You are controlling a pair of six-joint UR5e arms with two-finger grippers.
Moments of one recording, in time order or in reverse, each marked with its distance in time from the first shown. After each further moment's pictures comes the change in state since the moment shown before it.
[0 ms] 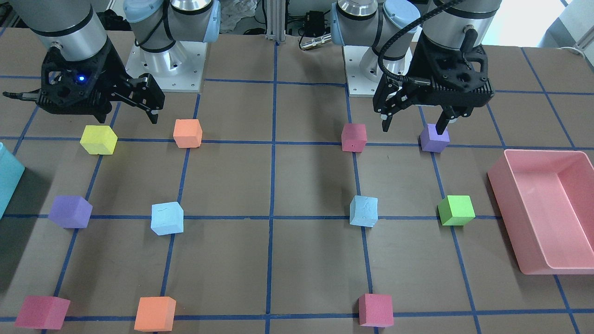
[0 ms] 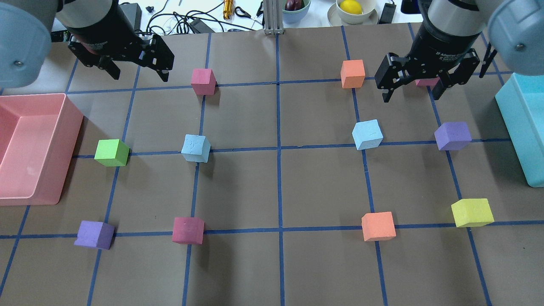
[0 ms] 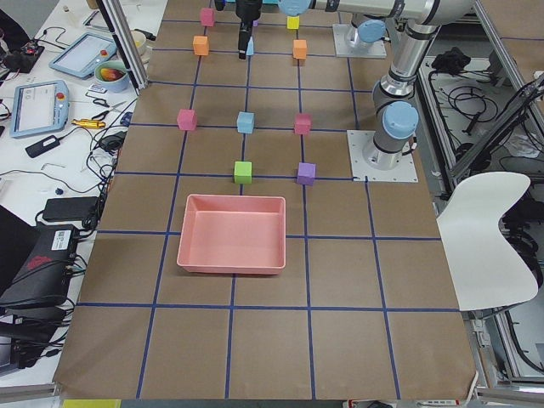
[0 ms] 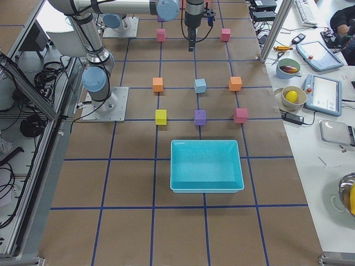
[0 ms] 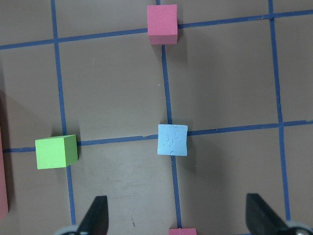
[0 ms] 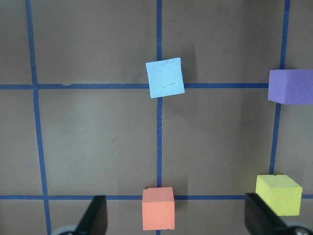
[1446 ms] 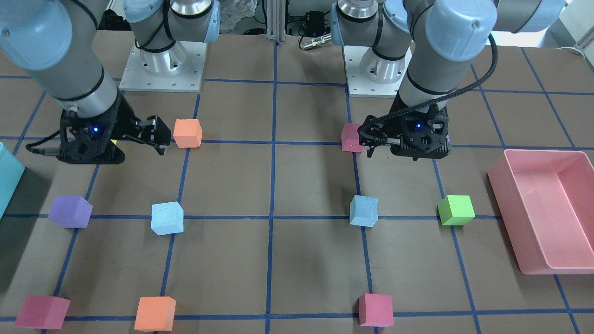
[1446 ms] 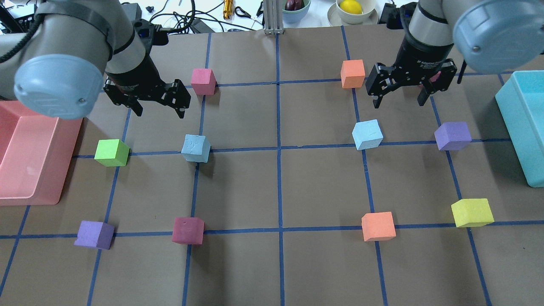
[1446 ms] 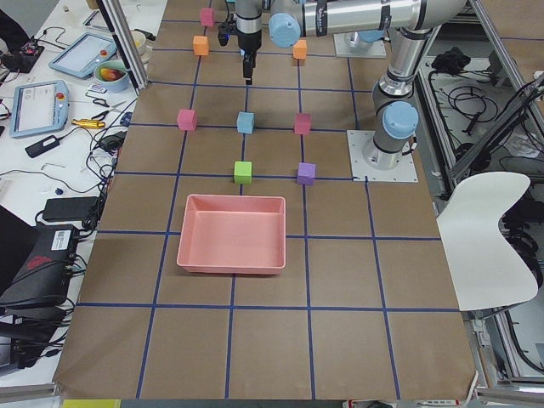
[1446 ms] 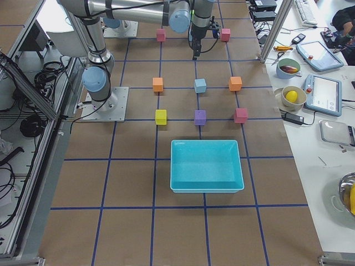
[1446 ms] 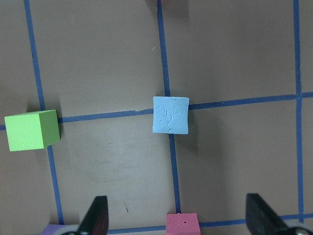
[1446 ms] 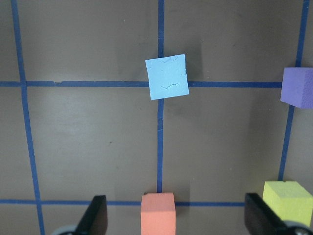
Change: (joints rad) left arm 0.006 -0.076 -0.195 0.133 -0.003 0.005; right arm -0.002 0.164 0.013 -0.119 0.000 -0.015
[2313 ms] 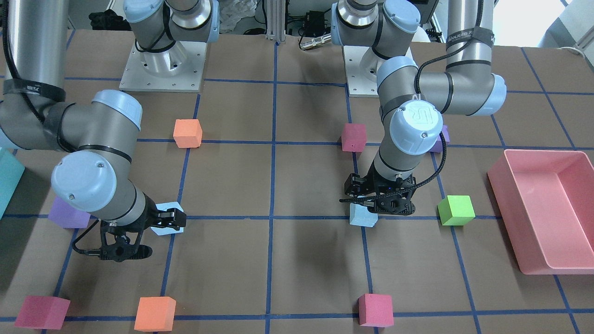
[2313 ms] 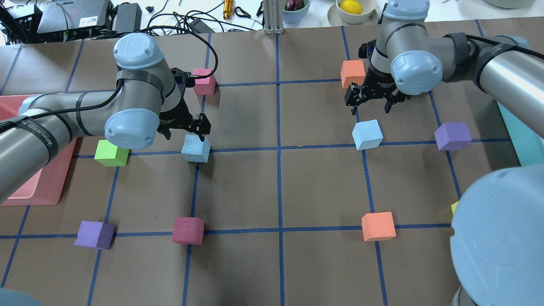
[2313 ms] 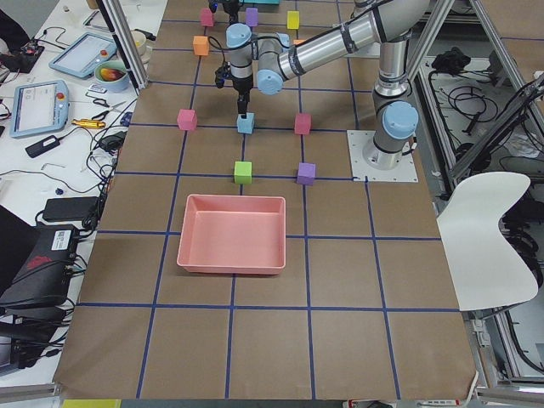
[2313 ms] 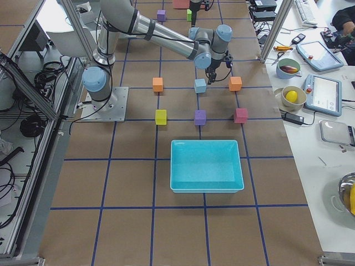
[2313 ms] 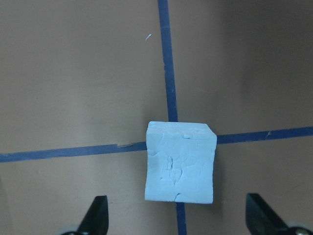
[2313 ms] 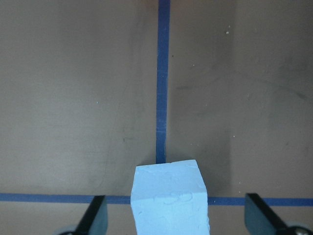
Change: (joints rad) left arm -0.001 -0.207 -0.150 0.325 0.002 -0.005; right arm 0.003 0.303 0.019 -0.285 0.002 0.000
